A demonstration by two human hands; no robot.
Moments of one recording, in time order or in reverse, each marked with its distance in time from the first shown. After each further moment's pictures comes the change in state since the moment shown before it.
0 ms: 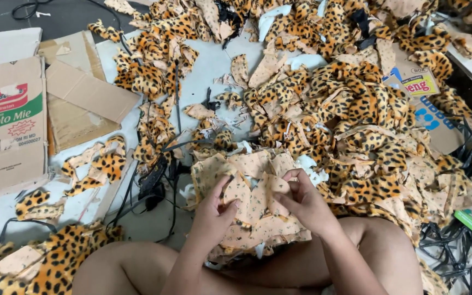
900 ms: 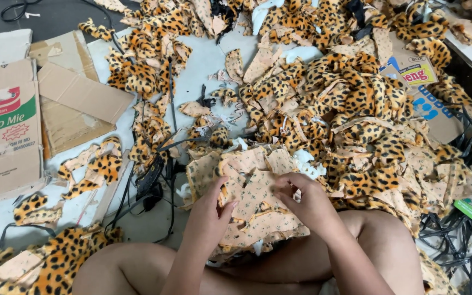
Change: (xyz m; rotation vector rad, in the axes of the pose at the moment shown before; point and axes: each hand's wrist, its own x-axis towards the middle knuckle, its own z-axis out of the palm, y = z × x) left_hand 0.014 -0.018 0.003 0.458 0.087 0.229; right_hand -0.005 -0.019 0.004 -0.585 0.181 -0.092
